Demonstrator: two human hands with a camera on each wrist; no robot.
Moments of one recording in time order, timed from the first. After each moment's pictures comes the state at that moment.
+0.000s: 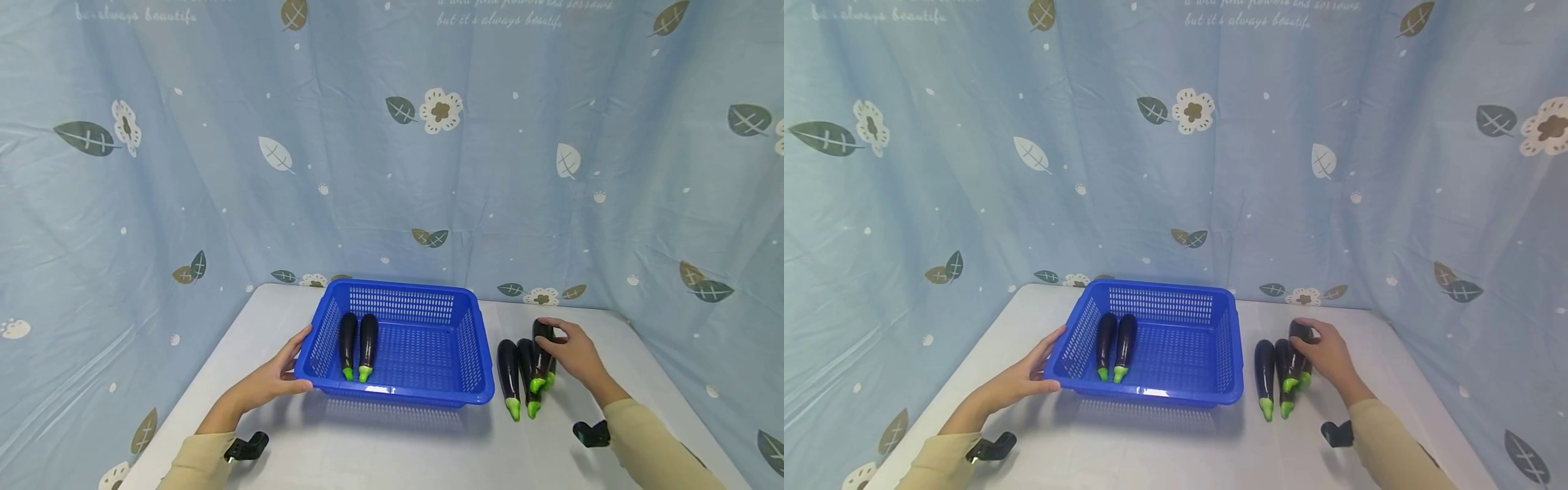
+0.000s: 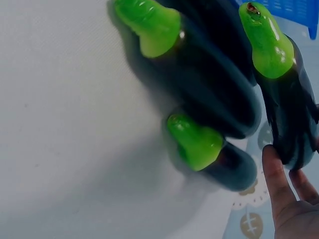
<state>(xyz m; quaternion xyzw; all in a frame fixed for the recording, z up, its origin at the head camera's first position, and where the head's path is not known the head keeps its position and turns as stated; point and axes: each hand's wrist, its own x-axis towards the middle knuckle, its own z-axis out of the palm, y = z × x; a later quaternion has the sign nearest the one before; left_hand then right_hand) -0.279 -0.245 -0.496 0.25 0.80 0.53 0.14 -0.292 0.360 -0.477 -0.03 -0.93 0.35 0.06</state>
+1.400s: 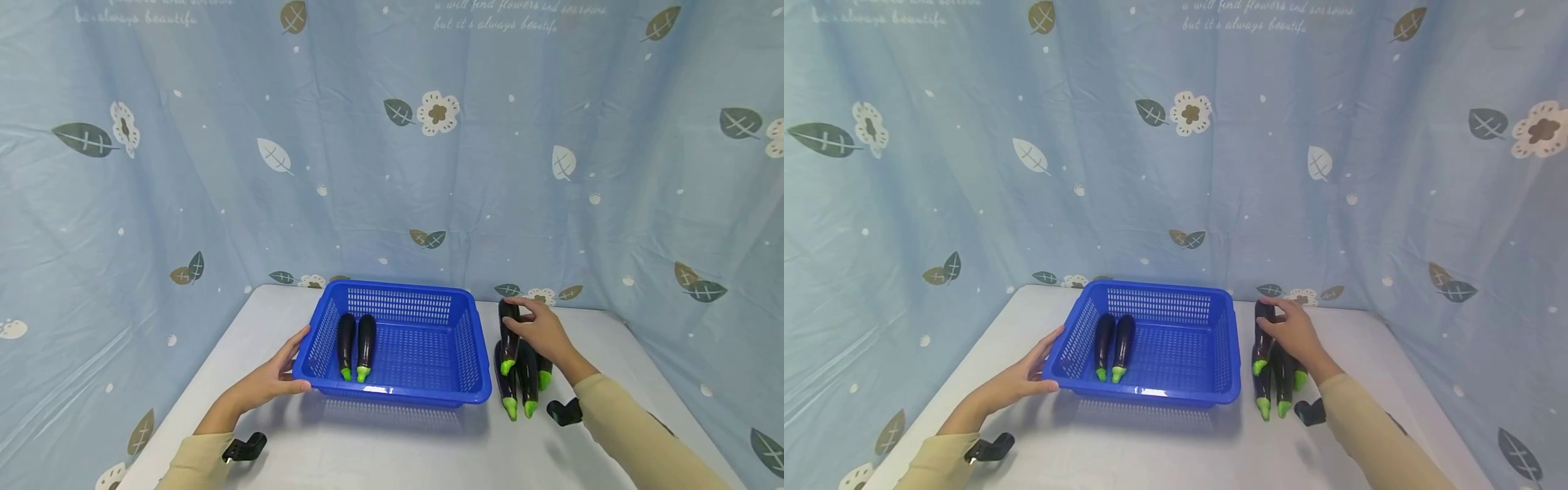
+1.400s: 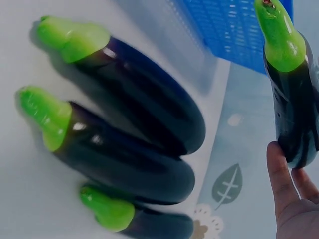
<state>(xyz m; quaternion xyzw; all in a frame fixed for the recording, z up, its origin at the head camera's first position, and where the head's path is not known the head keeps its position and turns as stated) -0.280 -0.245 -0.497 0.24 0.80 0.53 0.15 -0.311 0.311 -0.441 0.04 -0.93 0.36 0.08</state>
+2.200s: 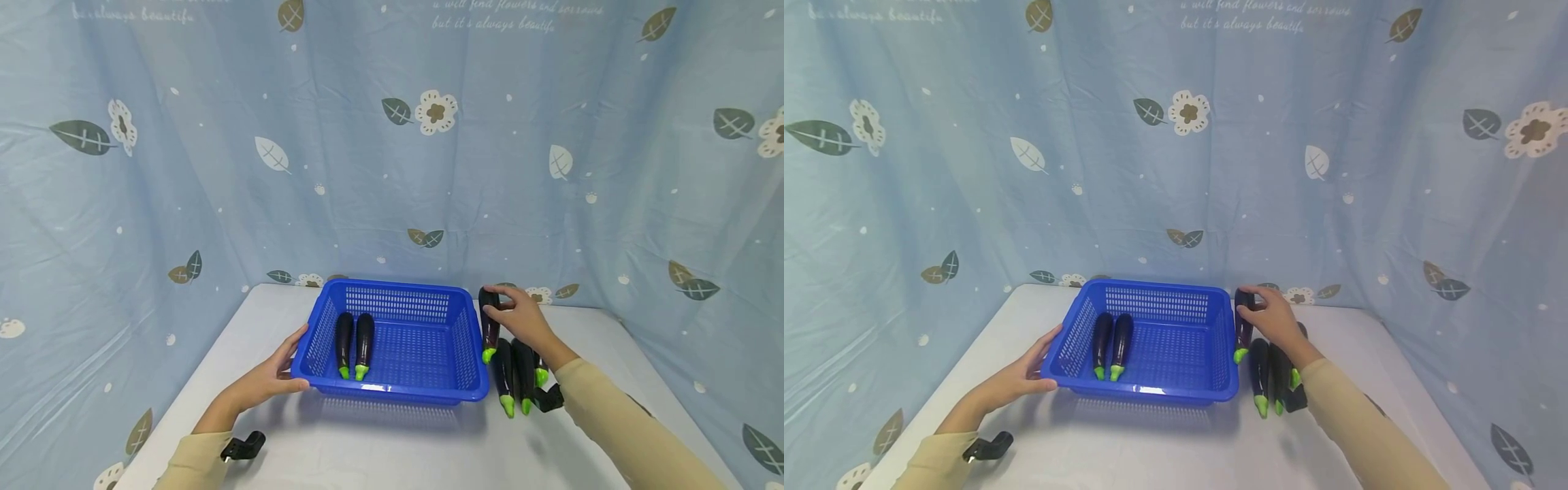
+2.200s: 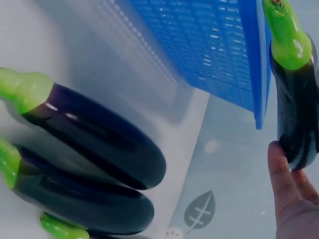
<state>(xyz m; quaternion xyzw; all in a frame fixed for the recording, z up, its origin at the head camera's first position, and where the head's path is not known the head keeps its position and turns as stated) -0.279 -0.246 -0.499 0.25 0.80 0.53 0.13 -0.318 0.277 -0.421 0.07 -0.92 0.38 0.09</state>
